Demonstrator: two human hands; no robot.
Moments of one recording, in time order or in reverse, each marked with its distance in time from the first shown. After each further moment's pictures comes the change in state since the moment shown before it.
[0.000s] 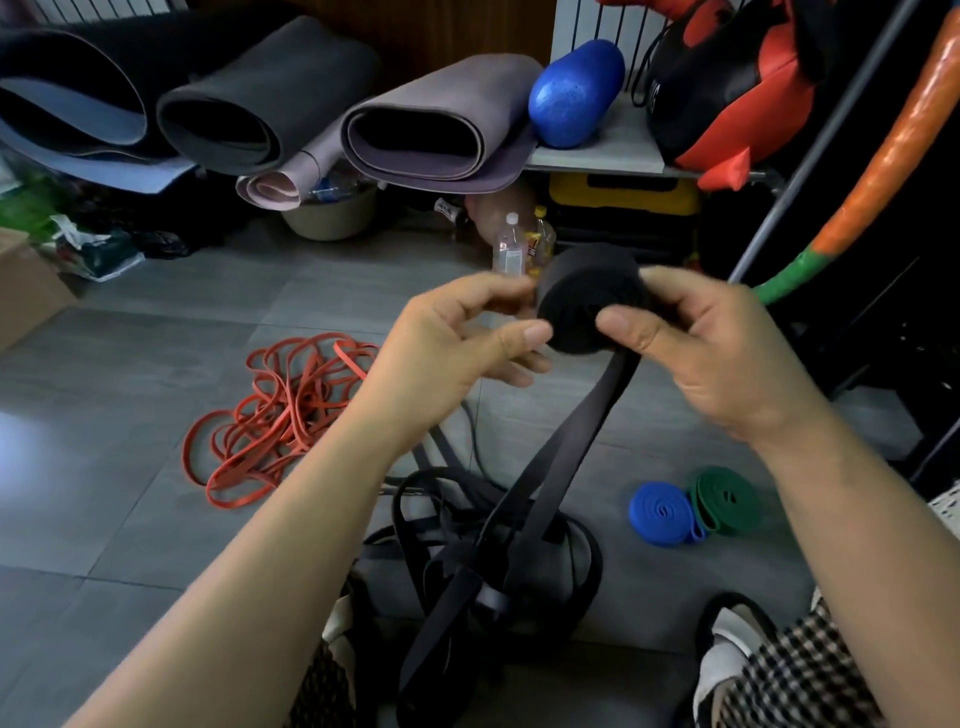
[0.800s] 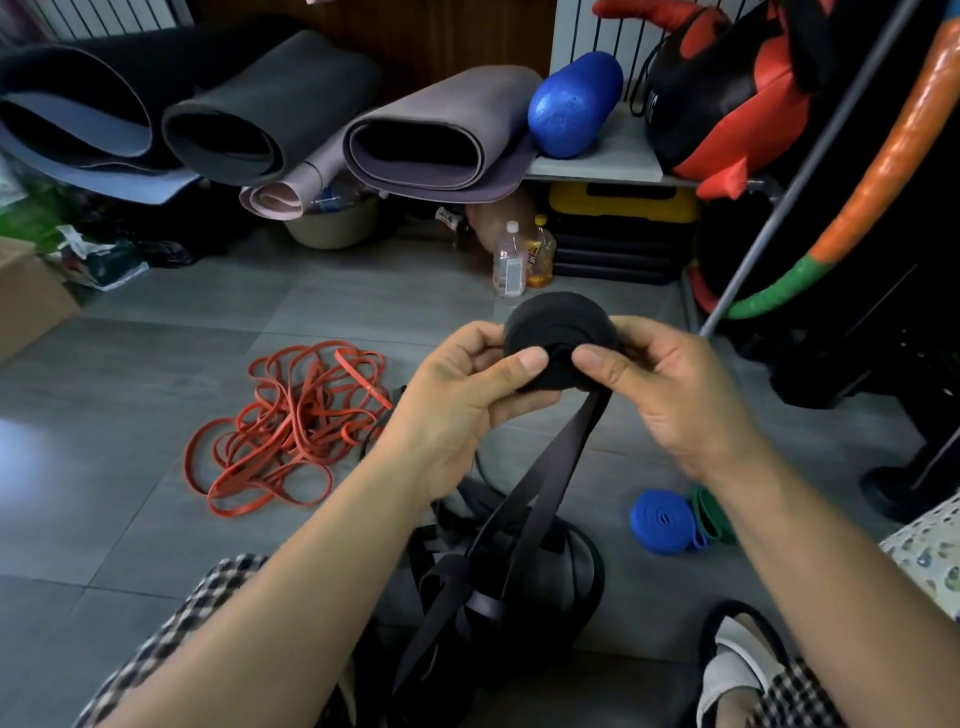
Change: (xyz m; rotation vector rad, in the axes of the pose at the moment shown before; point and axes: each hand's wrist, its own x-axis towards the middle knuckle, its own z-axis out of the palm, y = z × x) left_hand -0.005 -0.022 0.011 -0.381 0.068 -0.220; right_hand -0.010 0.013 0.022 0.193 0.077 0.139
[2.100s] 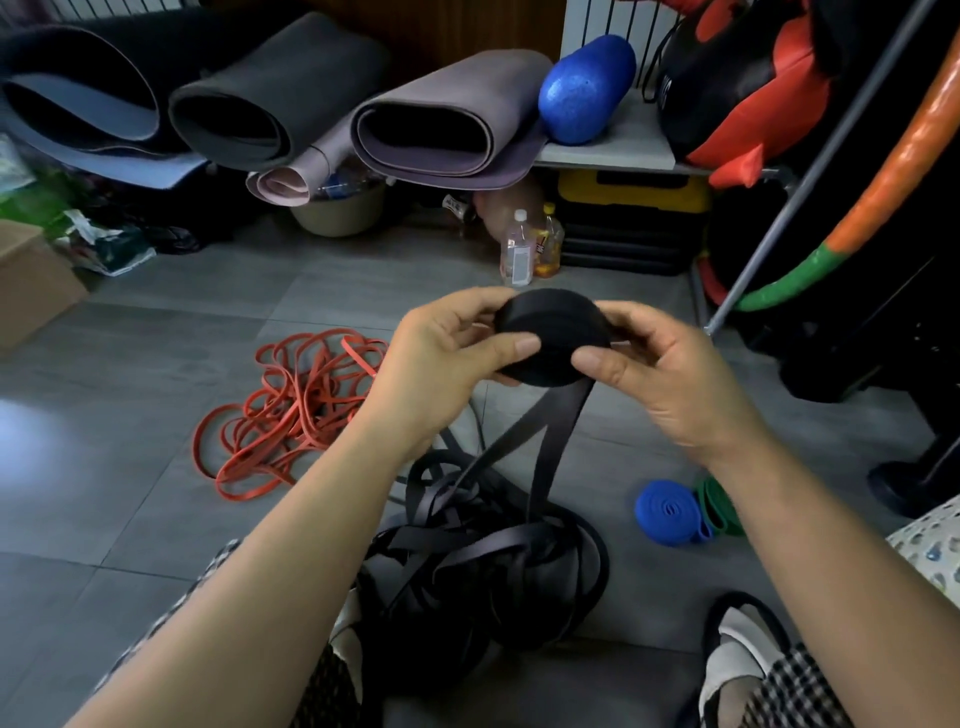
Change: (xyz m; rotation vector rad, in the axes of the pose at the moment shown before) left_hand -0.001 0.017 -0.014 0.459 0.012 0.204; right_hand 0.002 0.010 0.001 -0.032 -0.067 0.025
